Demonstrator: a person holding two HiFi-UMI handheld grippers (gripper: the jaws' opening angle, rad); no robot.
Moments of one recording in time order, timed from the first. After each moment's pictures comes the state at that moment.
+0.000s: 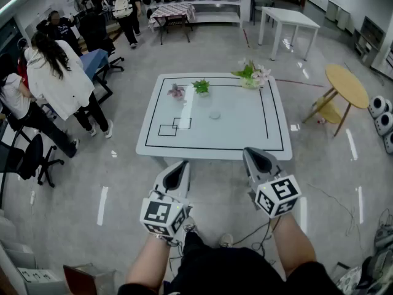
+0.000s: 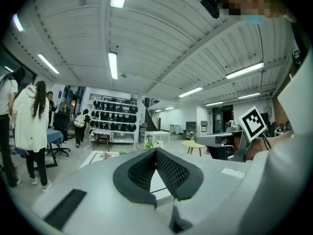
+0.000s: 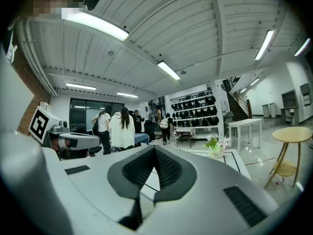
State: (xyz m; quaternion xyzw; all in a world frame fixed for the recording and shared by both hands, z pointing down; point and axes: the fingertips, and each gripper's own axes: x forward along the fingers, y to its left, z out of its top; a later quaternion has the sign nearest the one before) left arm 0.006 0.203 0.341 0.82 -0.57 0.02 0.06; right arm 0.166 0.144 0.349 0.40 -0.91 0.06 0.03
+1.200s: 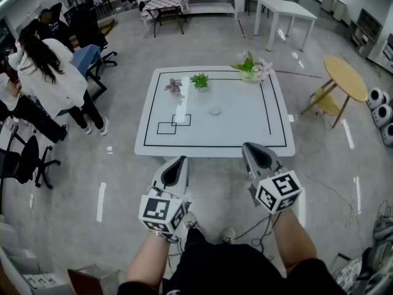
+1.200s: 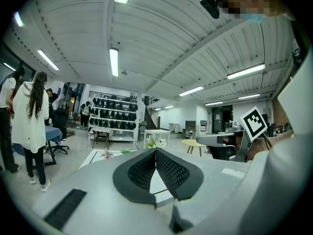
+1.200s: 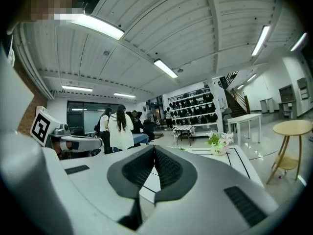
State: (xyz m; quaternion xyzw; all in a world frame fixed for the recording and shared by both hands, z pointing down) left arm -0.022 0.172 0.352 0.82 -0.56 0.02 0.07; right arm 0.143 0.119 0.359 0.41 -0.91 0.08 0.03
